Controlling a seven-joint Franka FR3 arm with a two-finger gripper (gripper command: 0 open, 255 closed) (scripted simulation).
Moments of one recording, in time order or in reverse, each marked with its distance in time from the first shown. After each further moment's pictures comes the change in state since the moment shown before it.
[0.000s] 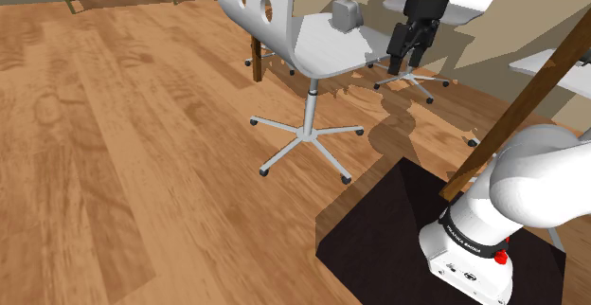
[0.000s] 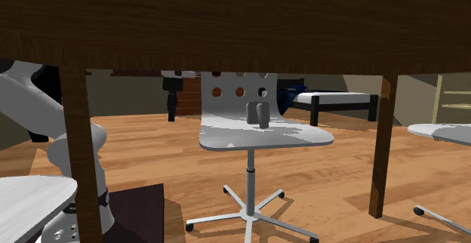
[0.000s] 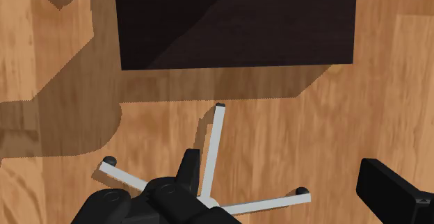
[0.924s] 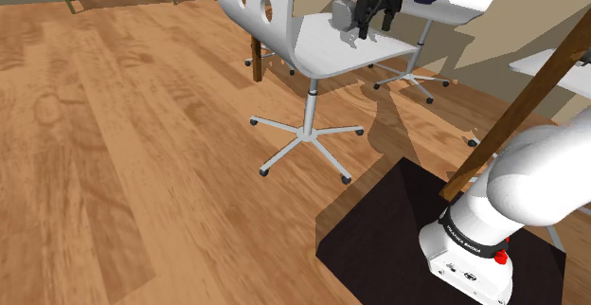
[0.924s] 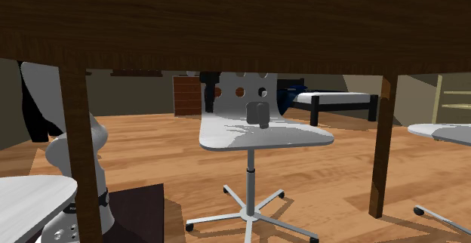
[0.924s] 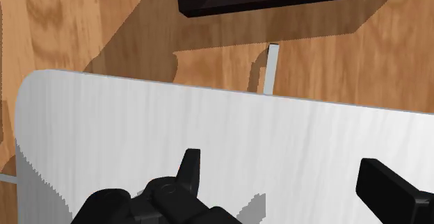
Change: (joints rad) arm -0.046 0.430 -0.020 0.405 -0.122 0.047 -0.001
